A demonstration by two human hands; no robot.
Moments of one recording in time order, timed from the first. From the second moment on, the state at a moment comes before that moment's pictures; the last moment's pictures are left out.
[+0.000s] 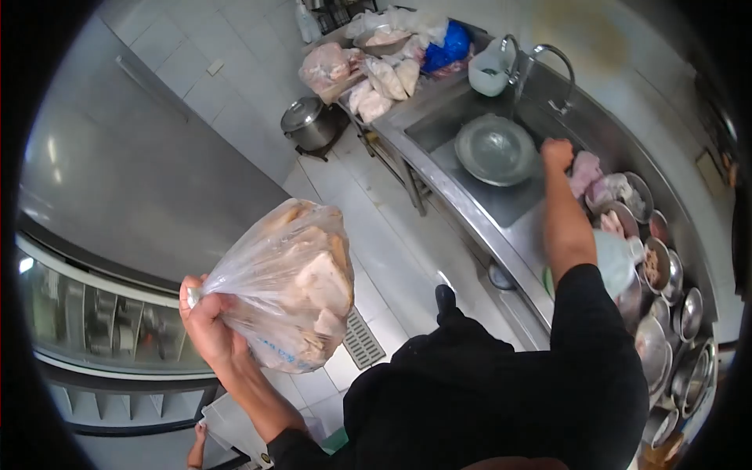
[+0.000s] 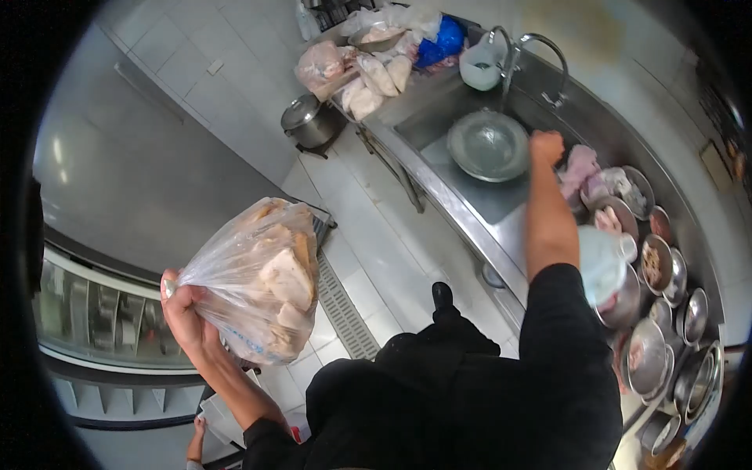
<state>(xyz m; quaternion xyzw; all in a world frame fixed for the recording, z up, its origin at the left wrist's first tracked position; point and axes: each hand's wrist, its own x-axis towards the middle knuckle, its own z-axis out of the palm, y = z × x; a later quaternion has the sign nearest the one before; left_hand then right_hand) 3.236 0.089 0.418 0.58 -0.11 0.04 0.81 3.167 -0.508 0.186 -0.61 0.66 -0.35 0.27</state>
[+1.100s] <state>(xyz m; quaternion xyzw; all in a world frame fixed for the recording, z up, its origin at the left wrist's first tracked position) 3.755 -0.286 0.417 0.59 -0.33 -0.18 0.72 3.121 -0.621 0.119 -0.63 0.69 -0.28 0.19</state>
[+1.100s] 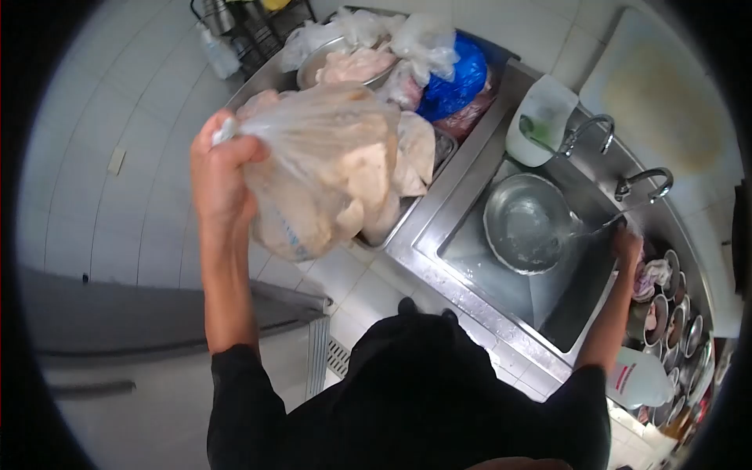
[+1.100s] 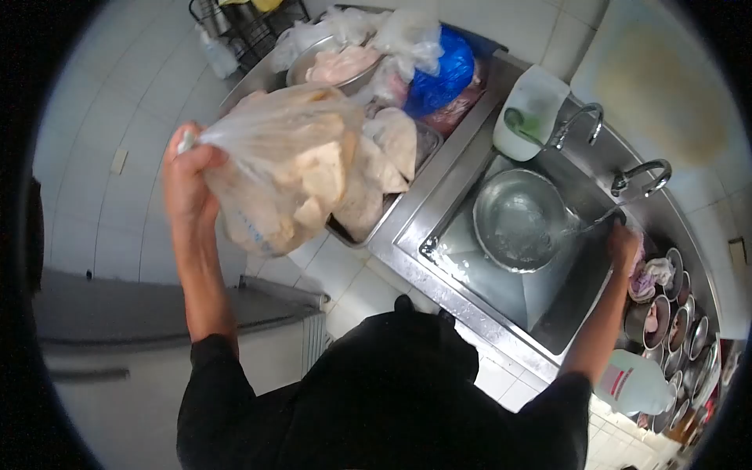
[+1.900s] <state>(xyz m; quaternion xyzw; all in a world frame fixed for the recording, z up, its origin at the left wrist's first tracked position) 3.665 -0.469 0.352 0.43 -0.27 -0.38 0.78 3.509 -0.427 0.231 -0.23 0.19 -0.46 0.84</state>
